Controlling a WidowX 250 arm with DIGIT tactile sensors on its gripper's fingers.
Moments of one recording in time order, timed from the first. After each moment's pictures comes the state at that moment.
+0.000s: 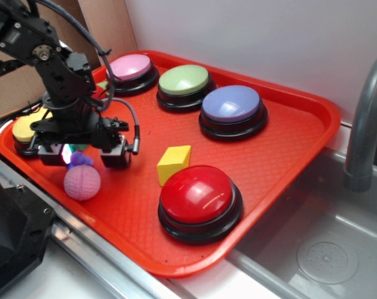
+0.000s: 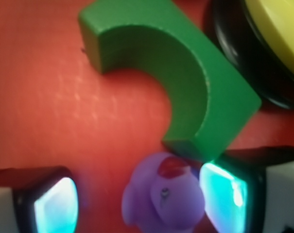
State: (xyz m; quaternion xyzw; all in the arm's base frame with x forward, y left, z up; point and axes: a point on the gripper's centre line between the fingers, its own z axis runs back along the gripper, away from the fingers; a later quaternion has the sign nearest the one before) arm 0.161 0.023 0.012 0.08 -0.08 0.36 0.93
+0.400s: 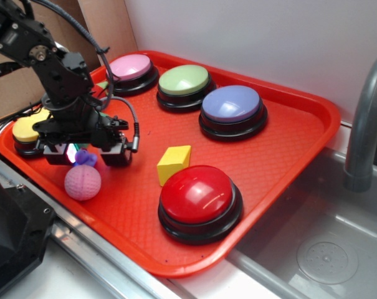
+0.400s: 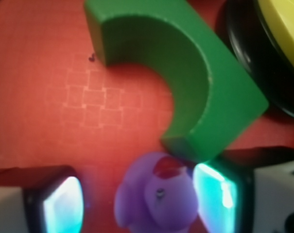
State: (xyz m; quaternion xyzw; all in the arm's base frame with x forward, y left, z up) arm 0.159 0.023 0.007 0.05 -0.07 0.34 0.94
